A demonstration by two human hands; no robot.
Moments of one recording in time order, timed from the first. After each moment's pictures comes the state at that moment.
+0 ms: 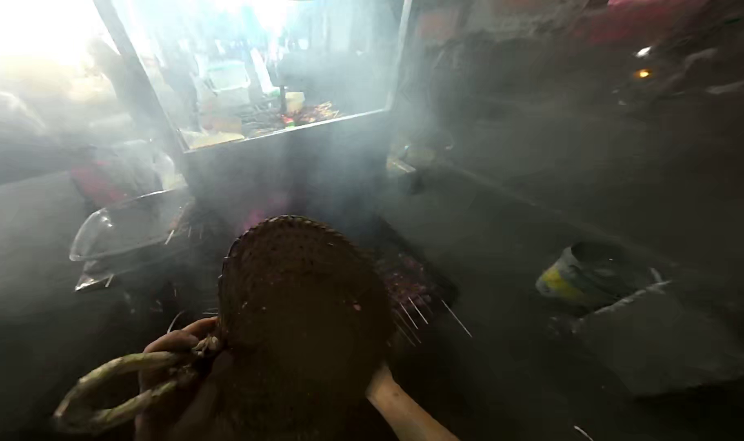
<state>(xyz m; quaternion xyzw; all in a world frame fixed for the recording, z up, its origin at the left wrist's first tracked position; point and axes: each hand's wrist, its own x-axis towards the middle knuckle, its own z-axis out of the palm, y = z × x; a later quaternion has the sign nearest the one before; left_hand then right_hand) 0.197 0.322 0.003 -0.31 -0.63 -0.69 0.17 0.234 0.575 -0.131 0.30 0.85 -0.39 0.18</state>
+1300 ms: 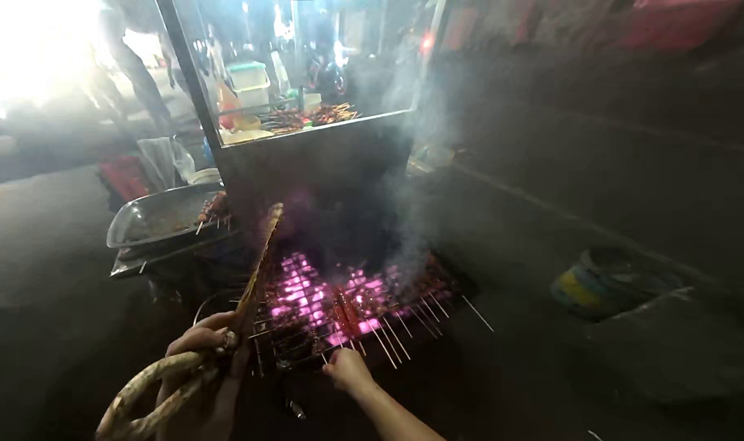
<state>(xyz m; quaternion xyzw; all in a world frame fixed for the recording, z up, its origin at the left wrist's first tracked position) 0.196 0.276 0.002 -0.35 -0.65 -0.62 0.26 0.197 0.506 -0.169 0.23 0.87 -0.35 0.26</state>
